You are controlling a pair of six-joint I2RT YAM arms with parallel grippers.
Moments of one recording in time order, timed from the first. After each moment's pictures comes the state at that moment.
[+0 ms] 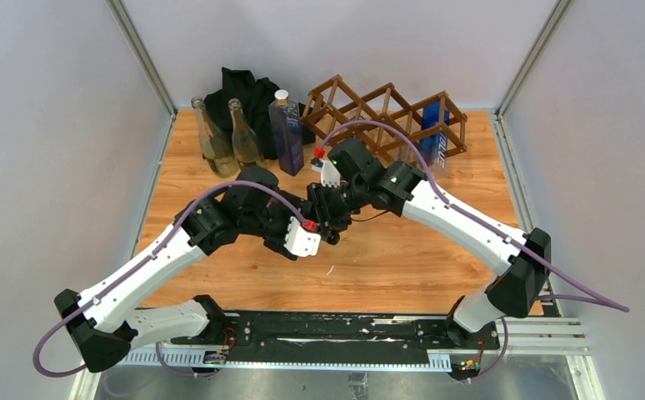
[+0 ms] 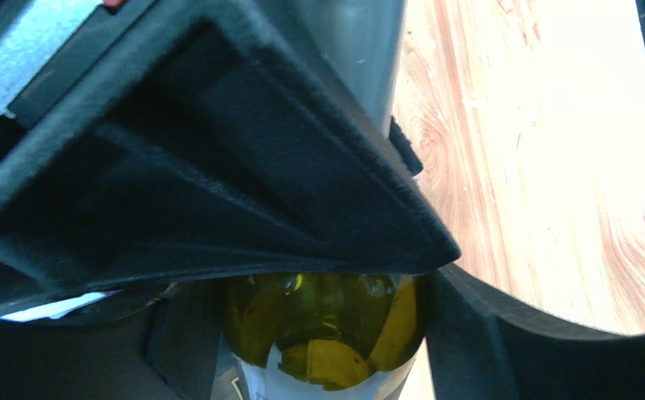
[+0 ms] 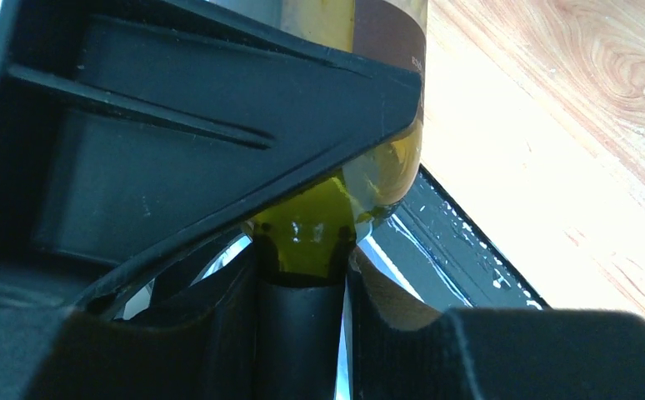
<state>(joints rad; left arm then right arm) -0.79 1.06 1.13 -0.83 0.35 1.13 0.90 1.52 1.52 -0.81 -0.54 0.67</state>
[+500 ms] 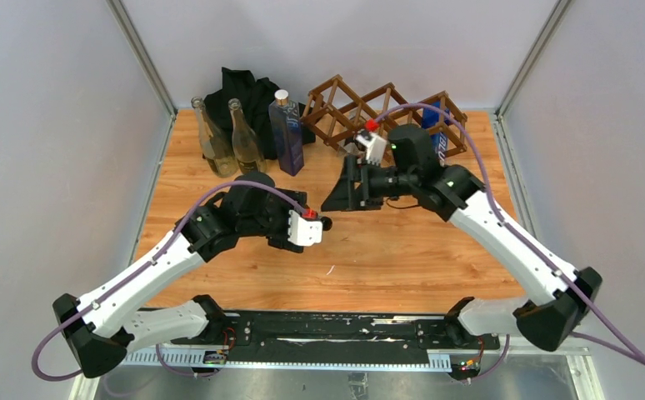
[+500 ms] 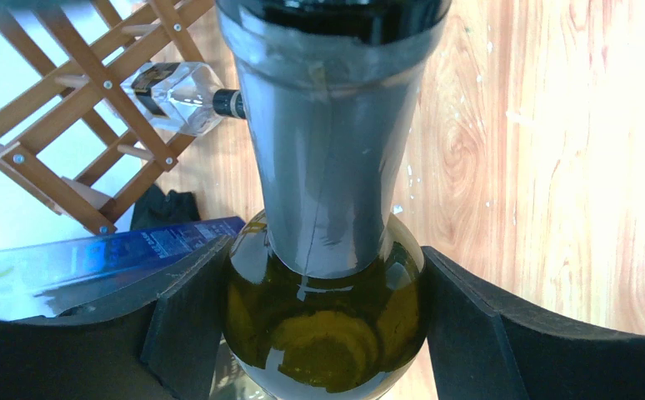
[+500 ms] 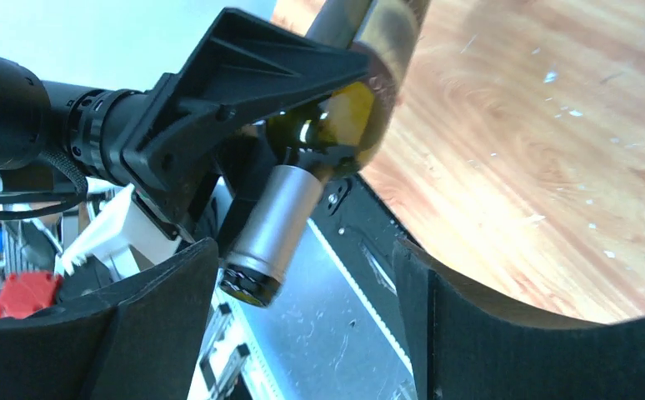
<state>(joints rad) -0.79 1.01 1.03 -0.67 0.24 0.99 0.73 1.30 1.38 -0.66 -0.58 0.66</state>
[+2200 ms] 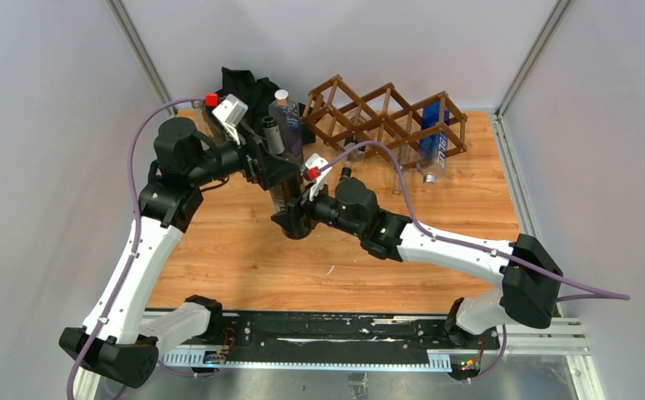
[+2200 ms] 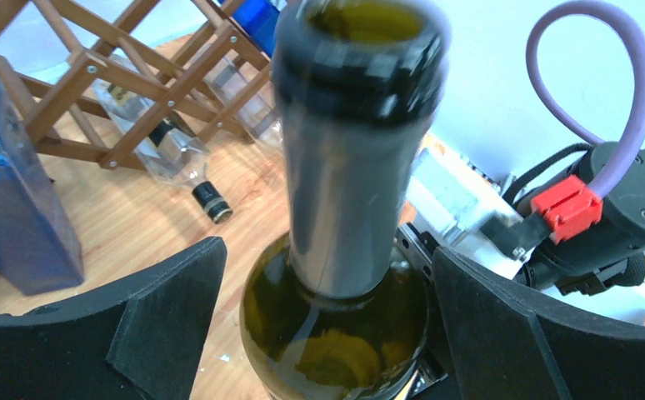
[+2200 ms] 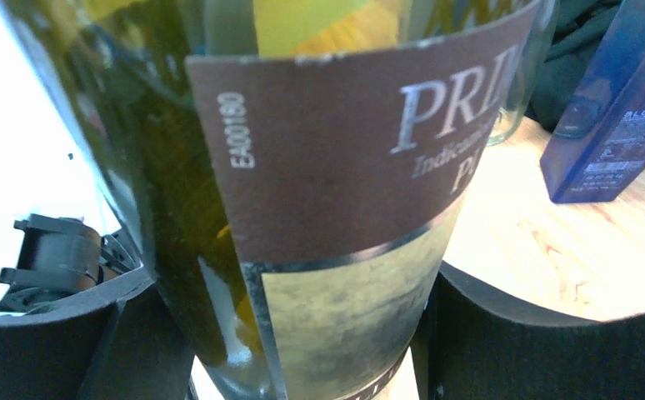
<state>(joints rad) -0.29 1.04 1.23 -0.32 0.71 -0.24 1.05 1.42 1.01 0.32 -0.06 0.20</state>
